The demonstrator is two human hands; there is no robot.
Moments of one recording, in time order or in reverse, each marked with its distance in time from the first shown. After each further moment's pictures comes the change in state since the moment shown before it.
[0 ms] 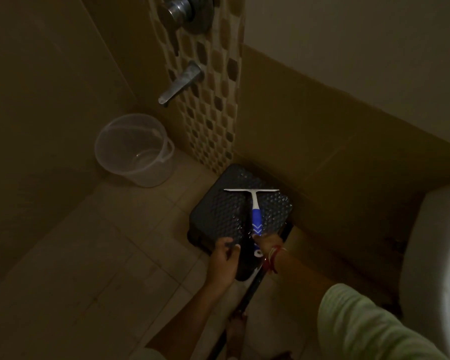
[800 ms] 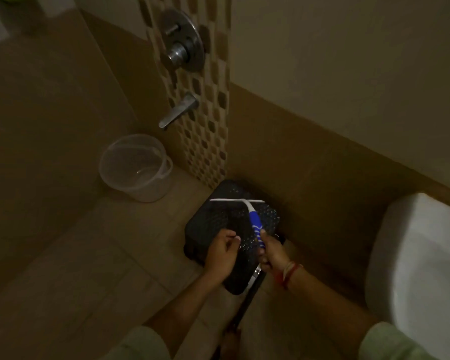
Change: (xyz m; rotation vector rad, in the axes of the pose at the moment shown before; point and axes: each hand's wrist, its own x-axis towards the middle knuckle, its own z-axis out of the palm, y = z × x) left_hand -0.018 0.070 0.001 0.078 -0.034 0.125; right_hand -0.094 -0.027 -0.069 0.432 -0.266 -0.007
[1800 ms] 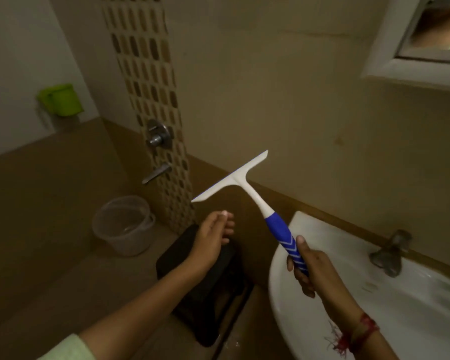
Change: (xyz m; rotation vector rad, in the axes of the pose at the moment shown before) left_hand -0.216 0.213 0.055 -0.302 -0.038 0.362; right_hand -0.317 -0.029 -0.204 -0.284 0.030 -0.684
